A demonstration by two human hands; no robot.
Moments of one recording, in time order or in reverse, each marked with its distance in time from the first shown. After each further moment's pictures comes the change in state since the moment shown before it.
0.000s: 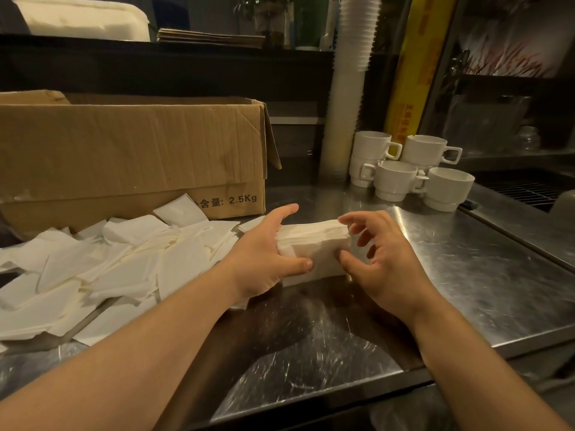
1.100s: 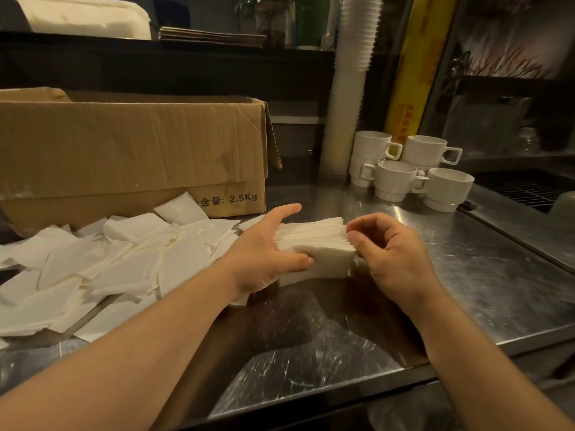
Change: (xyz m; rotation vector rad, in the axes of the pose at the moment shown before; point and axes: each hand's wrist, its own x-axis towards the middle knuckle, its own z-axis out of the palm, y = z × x) left_hand 0.003 -0.005 0.000 -0.023 -0.010 0.031; right_hand 0.004 0.002 -0.001 0.303 0.117 0.210
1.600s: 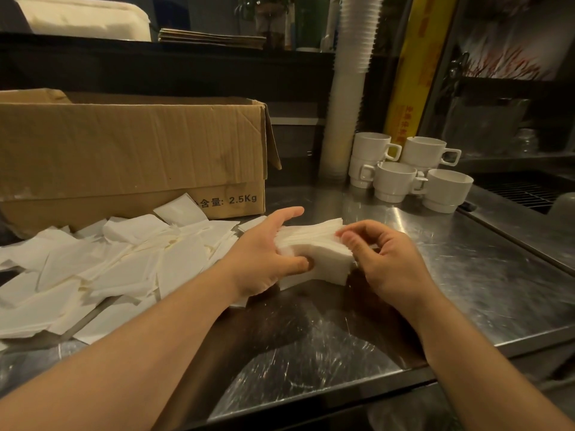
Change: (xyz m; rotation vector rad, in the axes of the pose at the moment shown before) left_hand 0.000 -0.002 0.000 0.032 0.009 0.046; right_hand -0.003 -0.006 0.002 -0.032 -0.063 0.015
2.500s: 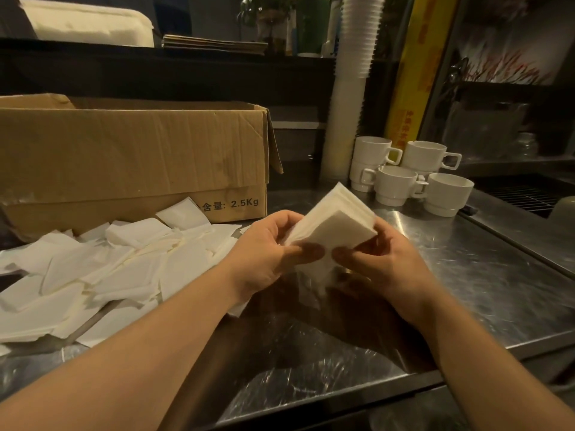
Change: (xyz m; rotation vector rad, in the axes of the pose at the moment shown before) left_hand 0.000 0.004 -0.001 -0.401 -0.025 0.012; right_hand -0.006 -0.015 -0.008 0.373 -0.217 0.082
